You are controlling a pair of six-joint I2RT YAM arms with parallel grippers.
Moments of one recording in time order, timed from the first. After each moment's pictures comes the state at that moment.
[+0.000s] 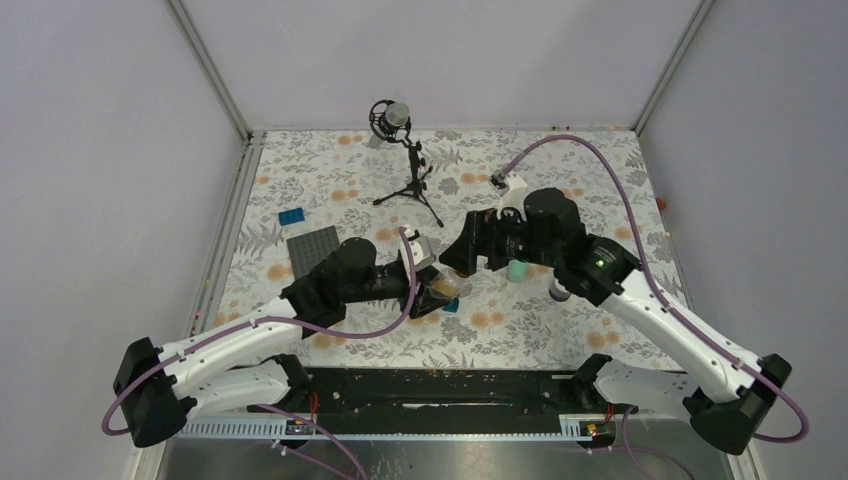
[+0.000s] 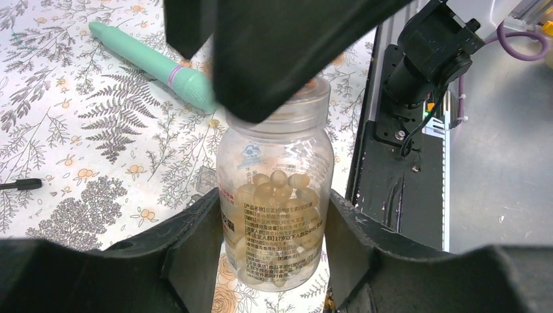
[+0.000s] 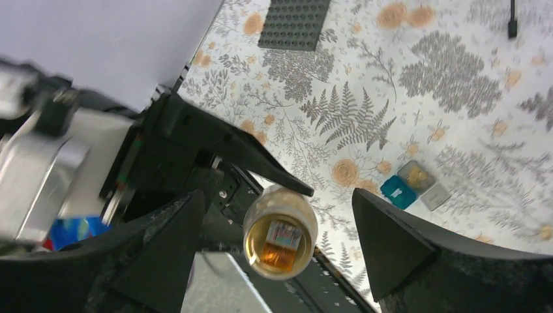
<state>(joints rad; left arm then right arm) -0.92 0.99 0.70 0.03 0.41 -0.02 0.76 1.09 1.11 -0.49 -0.23 0.61</state>
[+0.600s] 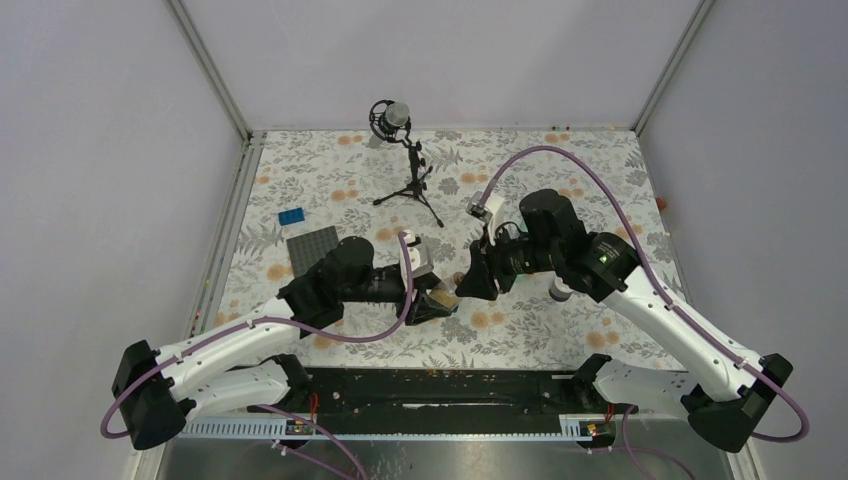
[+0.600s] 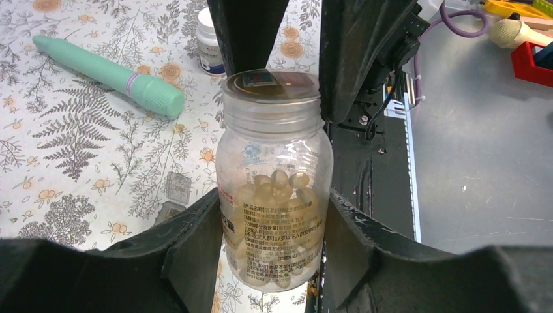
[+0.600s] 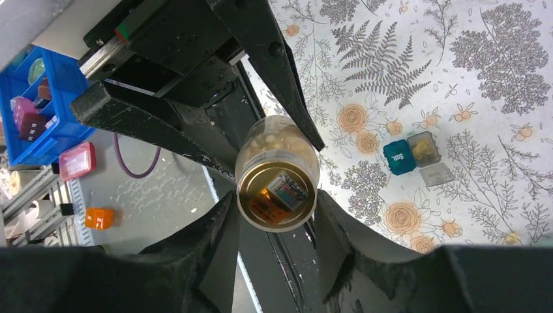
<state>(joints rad) -0.91 0.98 0.70 0.01 0.56 0.01 0.76 1.07 1.17 -0.73 -0.53 0.14</state>
